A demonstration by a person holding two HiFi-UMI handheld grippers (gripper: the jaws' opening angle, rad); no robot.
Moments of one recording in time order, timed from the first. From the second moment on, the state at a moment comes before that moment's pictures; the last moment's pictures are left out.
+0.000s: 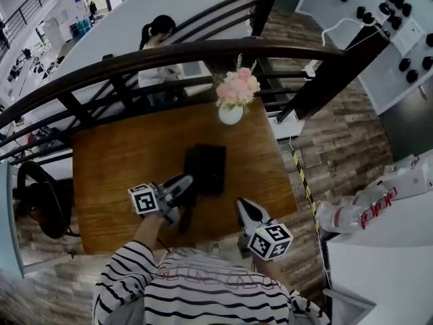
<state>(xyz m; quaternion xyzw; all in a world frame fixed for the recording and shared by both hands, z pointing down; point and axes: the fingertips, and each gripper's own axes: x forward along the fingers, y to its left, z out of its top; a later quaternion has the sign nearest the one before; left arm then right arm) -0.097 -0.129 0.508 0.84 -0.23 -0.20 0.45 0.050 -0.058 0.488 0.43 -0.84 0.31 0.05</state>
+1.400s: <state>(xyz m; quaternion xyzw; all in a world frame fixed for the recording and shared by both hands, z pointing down) -0.081 -0.200 0.629 0.80 -0.24 -0.15 0.53 0.051 -0.075 0.545 0.46 -0.81 0.36 0.08</state>
